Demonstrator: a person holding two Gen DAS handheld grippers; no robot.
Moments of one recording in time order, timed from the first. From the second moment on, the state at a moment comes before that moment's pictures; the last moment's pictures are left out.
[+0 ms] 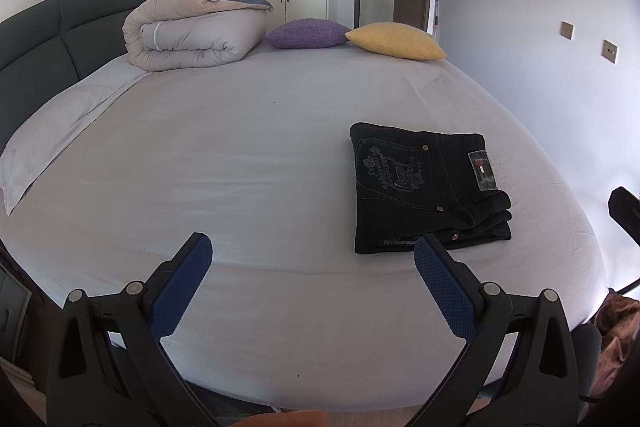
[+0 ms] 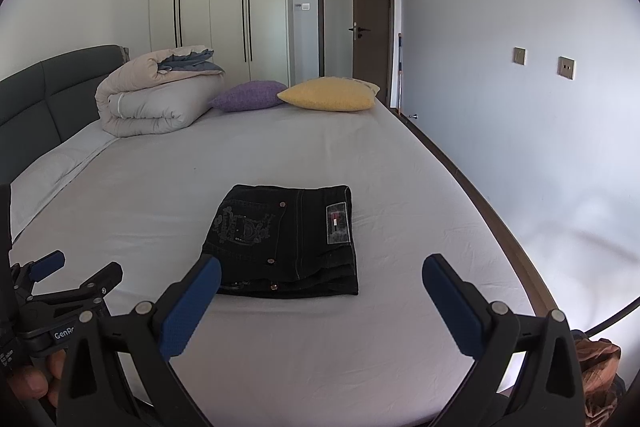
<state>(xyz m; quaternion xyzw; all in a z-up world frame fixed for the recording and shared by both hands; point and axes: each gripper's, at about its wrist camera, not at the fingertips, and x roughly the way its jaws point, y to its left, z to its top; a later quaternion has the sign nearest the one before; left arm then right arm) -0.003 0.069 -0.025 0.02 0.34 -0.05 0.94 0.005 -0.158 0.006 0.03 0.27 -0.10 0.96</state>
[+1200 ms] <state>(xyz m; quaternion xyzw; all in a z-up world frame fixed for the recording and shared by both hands) -0.002 0.070 -0.033 0.02 0.35 -0.05 0.94 0.005 -0.153 -0.003 0.03 0.28 -0.10 0.95</state>
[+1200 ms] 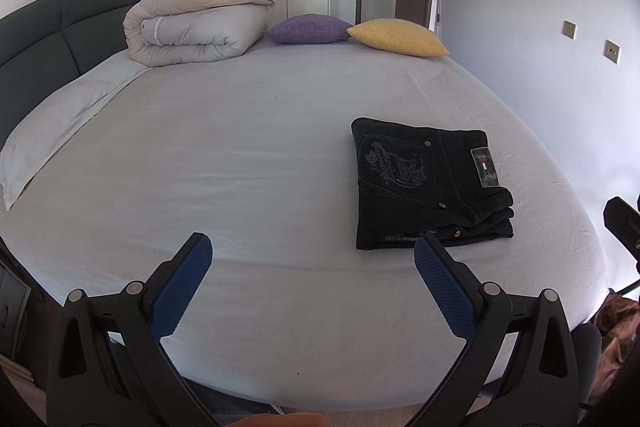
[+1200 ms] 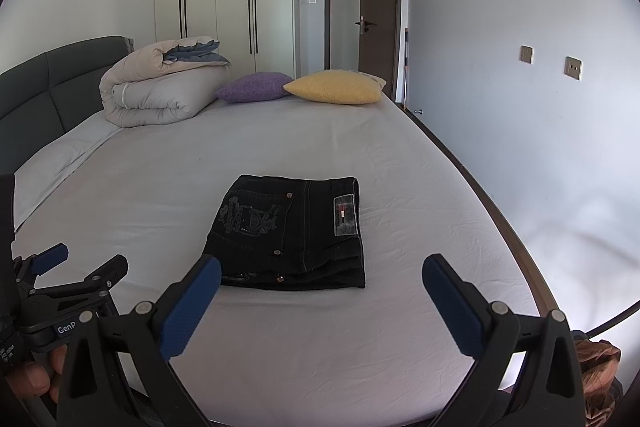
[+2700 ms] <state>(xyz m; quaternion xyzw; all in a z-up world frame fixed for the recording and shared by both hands) -0.007 0.070 -0.044 0.01 0.35 -0.04 0.93 -0.001 -0.150 -0.011 0.03 0.29 -0.09 0.95</state>
